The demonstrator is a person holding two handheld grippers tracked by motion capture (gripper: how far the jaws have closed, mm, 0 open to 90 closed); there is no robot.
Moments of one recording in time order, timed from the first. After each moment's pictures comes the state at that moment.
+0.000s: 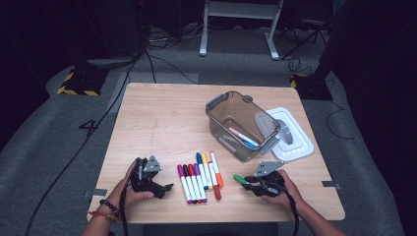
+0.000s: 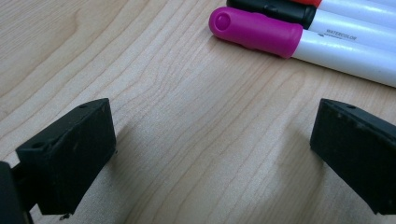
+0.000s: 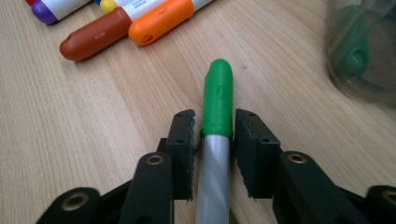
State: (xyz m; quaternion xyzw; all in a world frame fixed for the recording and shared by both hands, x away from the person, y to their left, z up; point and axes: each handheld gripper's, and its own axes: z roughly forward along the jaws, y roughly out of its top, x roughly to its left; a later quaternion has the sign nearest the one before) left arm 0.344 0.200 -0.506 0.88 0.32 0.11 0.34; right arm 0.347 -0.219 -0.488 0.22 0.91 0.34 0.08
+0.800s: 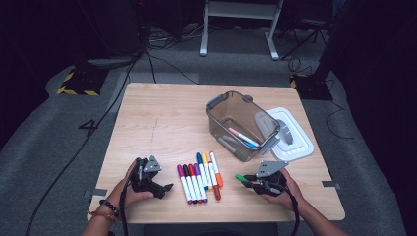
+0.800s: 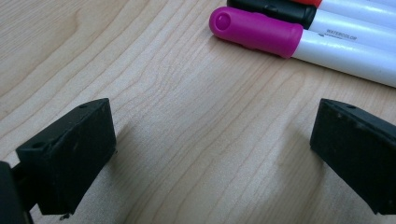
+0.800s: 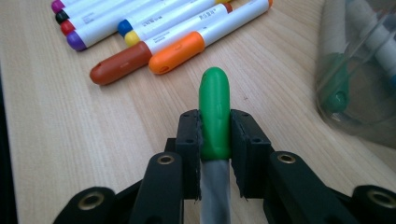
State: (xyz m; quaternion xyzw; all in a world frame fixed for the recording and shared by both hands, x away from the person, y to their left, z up) left arm 0.344 0.200 -0.506 0.88 0.32 0.11 0.34; right arm 0.341 -0.219 -0.471 0.19 0.90 0.37 0.10
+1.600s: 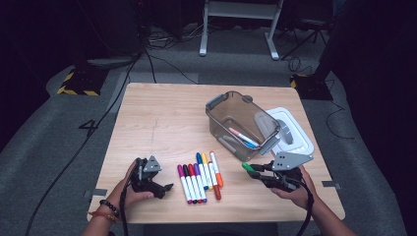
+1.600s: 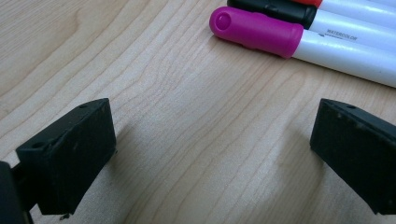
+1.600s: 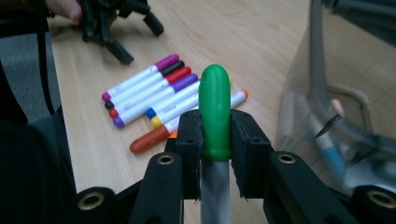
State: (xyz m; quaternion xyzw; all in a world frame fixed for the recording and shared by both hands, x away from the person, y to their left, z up) left arm 0.344 0.200 -0.506 0.88 0.32 0.11 0.34; right arm 0.325 -0.229 -0.391 0.18 0.87 0.45 0.13
